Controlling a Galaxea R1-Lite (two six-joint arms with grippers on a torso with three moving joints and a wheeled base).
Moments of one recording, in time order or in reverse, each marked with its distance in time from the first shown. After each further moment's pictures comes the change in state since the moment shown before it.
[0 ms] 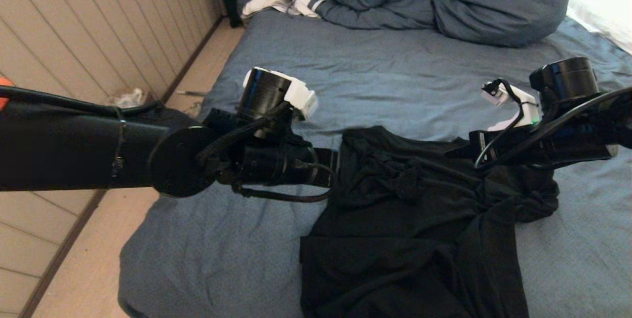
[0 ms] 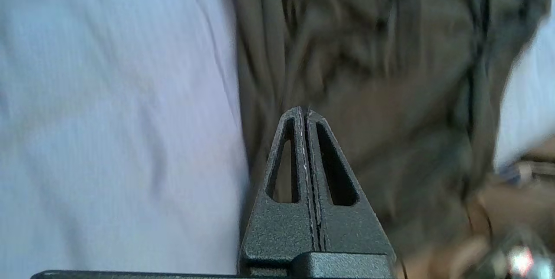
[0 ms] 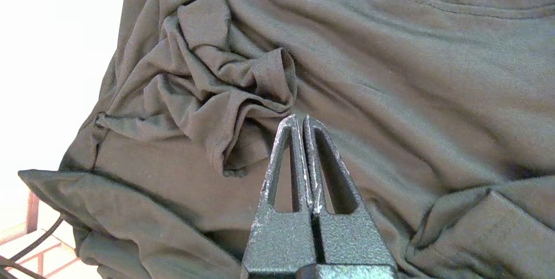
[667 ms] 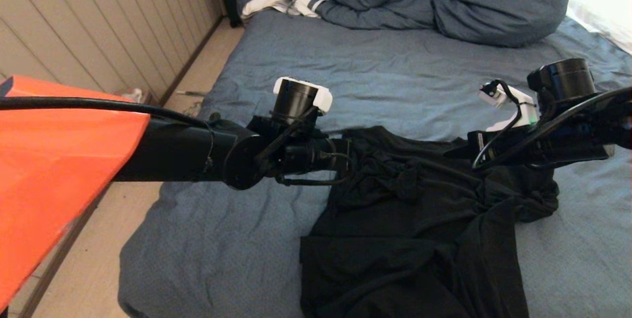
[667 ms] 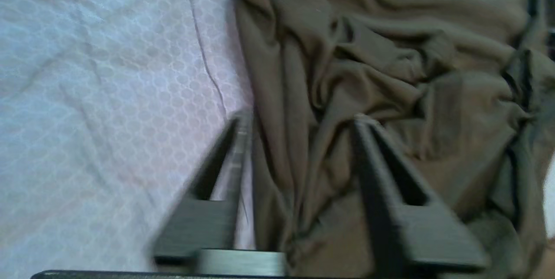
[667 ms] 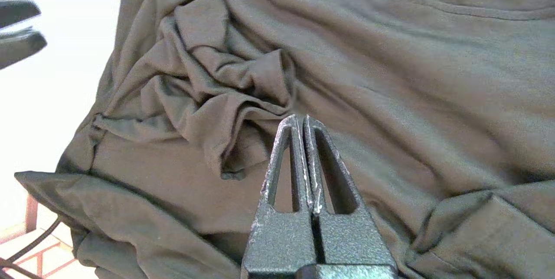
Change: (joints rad) left arm 0.008 0.193 -0.162 -0.108 0.058 -0.005; right arm 0.002 0.011 -0.005 -0.001 -0.002 -0.001
